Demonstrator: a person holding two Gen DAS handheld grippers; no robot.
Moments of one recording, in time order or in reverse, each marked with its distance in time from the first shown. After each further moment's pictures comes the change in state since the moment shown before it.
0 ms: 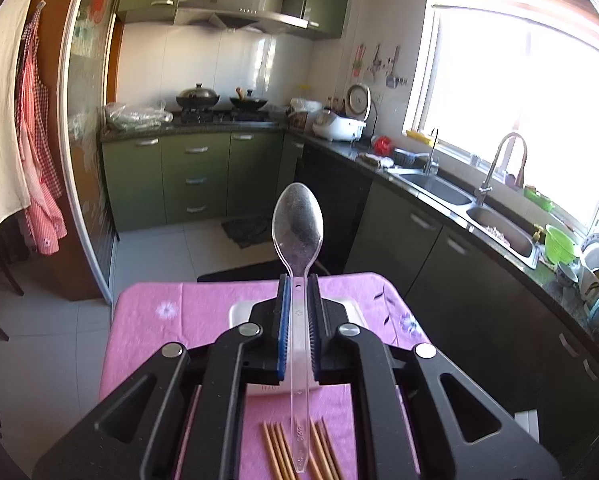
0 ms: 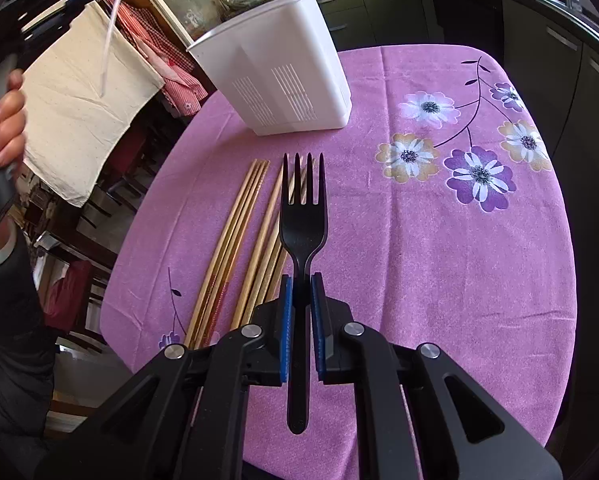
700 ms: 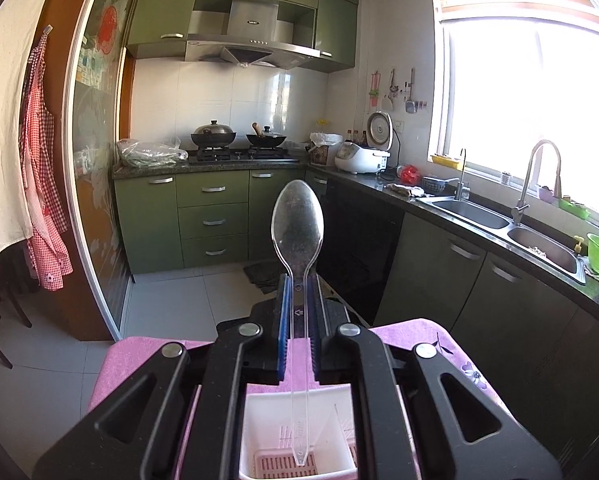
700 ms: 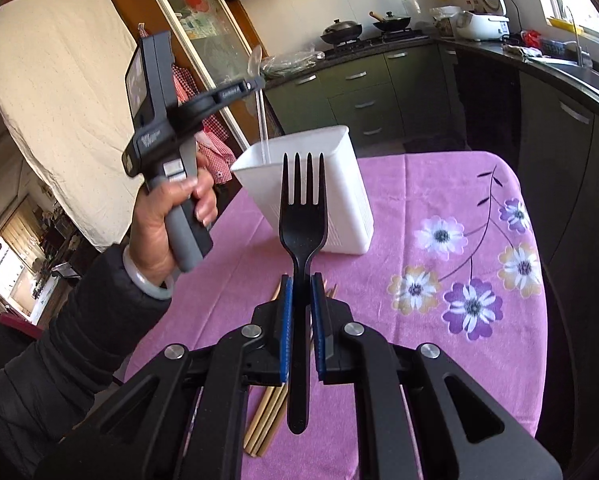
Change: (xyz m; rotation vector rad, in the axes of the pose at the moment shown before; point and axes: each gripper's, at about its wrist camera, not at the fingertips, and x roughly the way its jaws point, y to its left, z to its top) left arm 0.106 0.017 -0.010 0.035 -0.127 0.098; right arm -0.067 0.017 0.070 -0.093 -0.262 0.067
